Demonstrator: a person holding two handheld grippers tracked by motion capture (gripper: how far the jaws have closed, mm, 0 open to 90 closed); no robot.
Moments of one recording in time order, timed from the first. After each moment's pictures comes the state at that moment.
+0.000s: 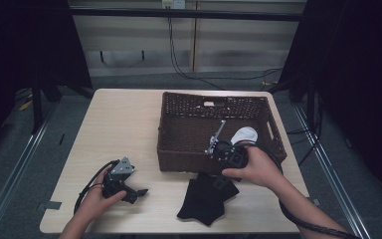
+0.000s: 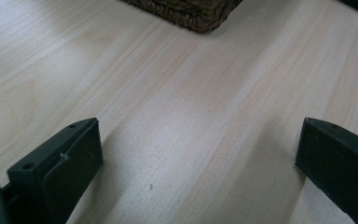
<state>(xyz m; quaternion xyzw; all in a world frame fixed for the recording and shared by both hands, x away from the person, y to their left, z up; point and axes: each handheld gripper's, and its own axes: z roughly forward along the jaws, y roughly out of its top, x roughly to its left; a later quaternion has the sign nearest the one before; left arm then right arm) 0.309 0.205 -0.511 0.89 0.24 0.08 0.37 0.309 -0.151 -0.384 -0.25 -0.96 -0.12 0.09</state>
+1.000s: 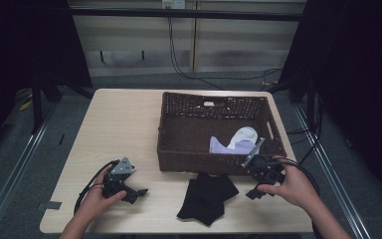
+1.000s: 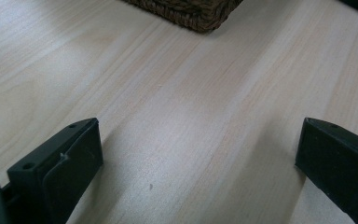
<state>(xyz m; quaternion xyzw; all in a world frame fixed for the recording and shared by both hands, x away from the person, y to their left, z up) 0.308 0.205 -0.511 0.89 0.24 0.08 0.37 0.273 -0.242 -0.422 -0.31 -0.95 -0.09 0.02</state>
